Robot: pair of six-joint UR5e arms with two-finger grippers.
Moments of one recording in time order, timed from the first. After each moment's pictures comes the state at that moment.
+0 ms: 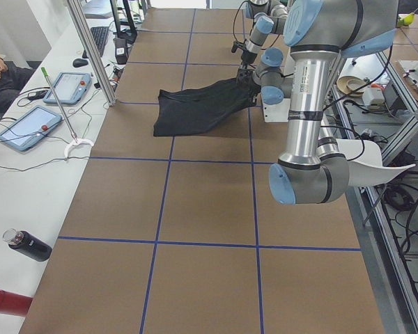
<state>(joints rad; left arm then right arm) -0.20 -1.70 -2.40 -1.79 -1.59 -1.43 0.10 -1.09 2.15 -1.74 1.29 1.66</state>
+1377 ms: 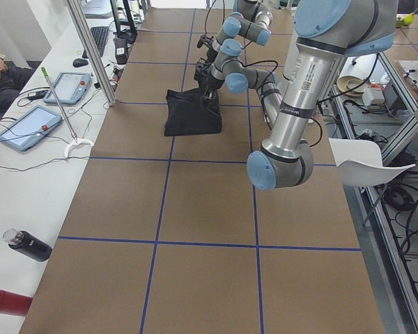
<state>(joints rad) -0.57 -1.99 -2.07 -1.65 -1.65 -1.17 0.42 -0.87 1.80 -1.70 1.34 1.54</state>
